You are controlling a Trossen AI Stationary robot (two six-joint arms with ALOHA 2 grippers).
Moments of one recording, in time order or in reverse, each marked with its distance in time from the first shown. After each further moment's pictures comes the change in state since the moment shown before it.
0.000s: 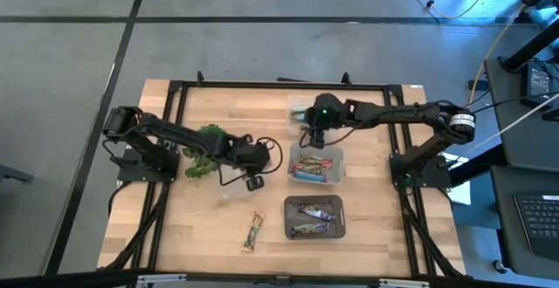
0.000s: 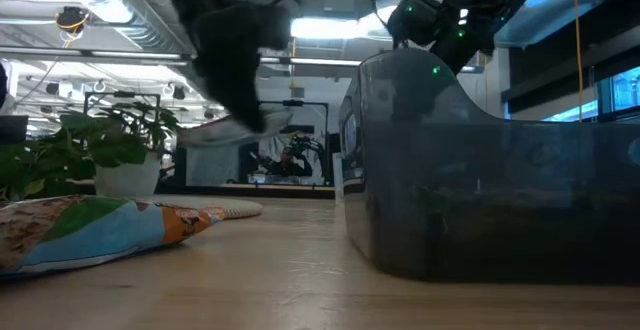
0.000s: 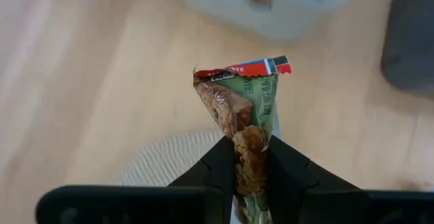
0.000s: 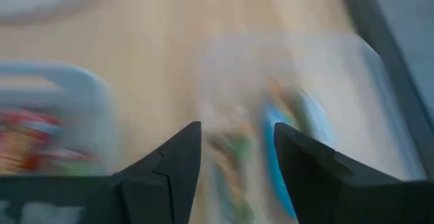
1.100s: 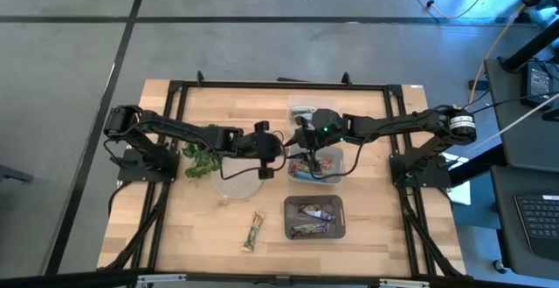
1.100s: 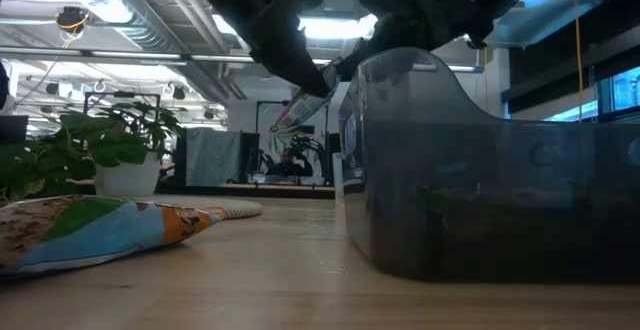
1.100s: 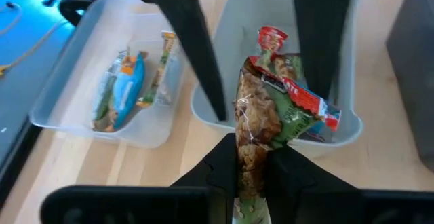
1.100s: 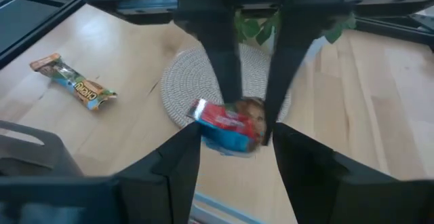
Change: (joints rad) left arm 0.066 0.000 0.009 0.339 -0.095 0.399; right arm 0.206 -0.001 0.000 0.299 -0.321 -0.020
